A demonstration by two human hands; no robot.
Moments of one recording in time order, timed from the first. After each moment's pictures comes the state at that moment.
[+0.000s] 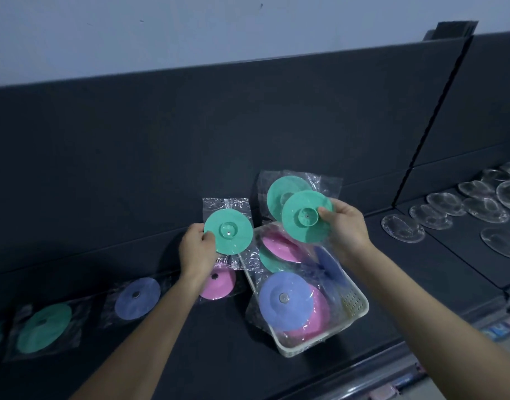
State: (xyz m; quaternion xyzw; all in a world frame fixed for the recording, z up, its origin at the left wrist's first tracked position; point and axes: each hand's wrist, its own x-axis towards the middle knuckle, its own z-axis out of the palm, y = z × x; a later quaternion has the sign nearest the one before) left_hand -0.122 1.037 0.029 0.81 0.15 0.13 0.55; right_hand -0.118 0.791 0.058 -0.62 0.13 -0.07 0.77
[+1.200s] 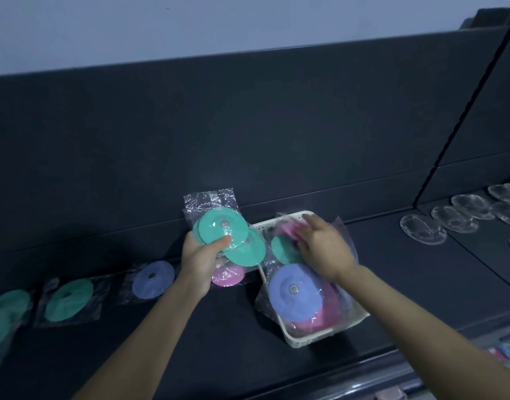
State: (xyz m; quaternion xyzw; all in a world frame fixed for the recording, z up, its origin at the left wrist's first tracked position) left_hand -0.154 1.054 0.021 0.63 0.16 0.03 0.76; right_hand -0.123 0.814 0.011 -0.98 -0.15 -0.06 0.13
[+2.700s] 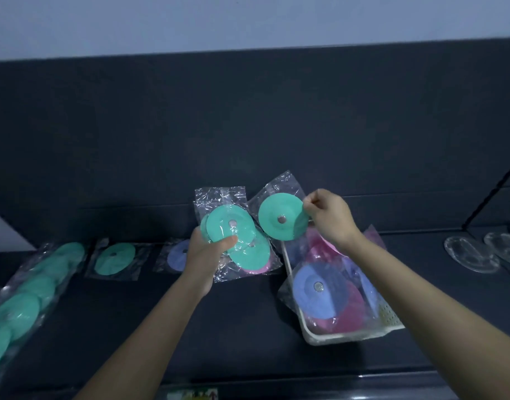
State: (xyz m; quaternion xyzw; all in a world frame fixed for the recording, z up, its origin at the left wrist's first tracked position) left_hand -0.193 1.086 0.017 0.64 0.21 0.12 0.73; right_hand -0.104 0.870 0.063 -0.85 -0.10 -0.02 0.52
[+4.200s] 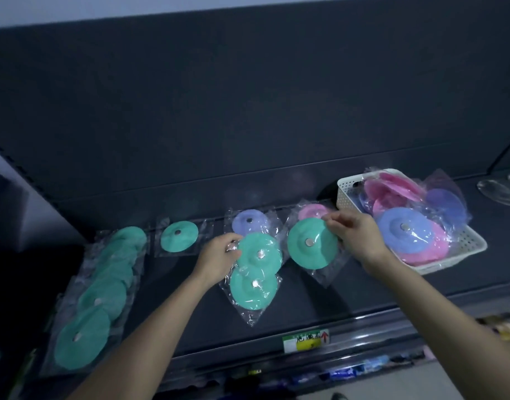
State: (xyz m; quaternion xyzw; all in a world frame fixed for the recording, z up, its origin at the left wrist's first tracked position) left_hand -0.268 1.263 -0.028 0.90 0.06 -0.03 0.42; right_hand -0.231 0.994 -0.003 -0.82 0.04 -0.03 0.57
